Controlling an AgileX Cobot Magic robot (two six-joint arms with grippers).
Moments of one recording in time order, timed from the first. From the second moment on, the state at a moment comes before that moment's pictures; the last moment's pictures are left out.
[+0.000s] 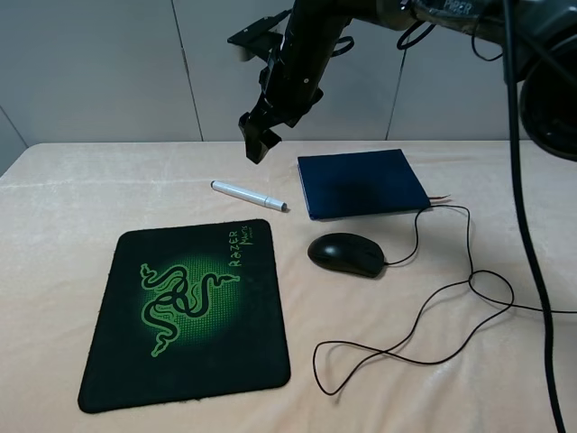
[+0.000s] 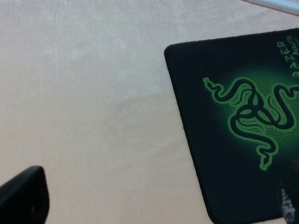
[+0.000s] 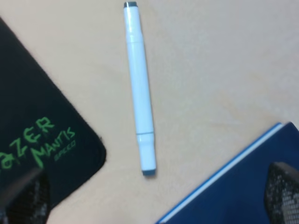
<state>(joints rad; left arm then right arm) -0.05 0.00 -0.49 0.04 1.06 -0.02 0.59 2.31 -2.16 0.13 1.08 -0.45</state>
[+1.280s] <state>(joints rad) -0.05 0.00 -0.49 0.04 1.06 -0.02 0.68 2.56 -2.24 0.15 0.87 -0.48</state>
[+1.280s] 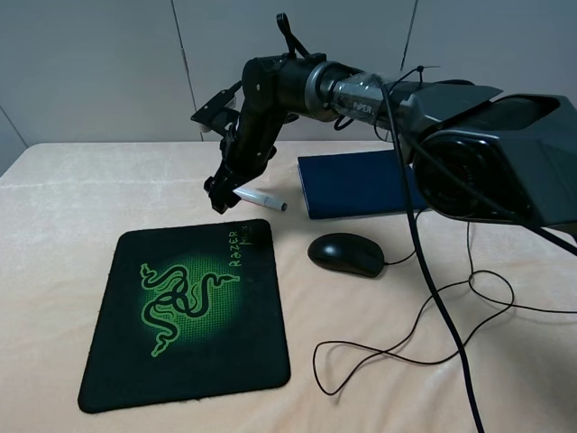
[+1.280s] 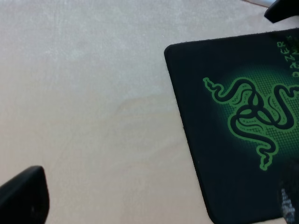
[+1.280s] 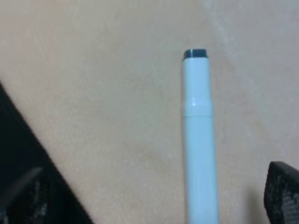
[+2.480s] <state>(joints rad) -0.05 0.00 -0.49 0.04 1.06 -0.02 0.64 2.60 -2.24 0.15 0.84 -0.50</state>
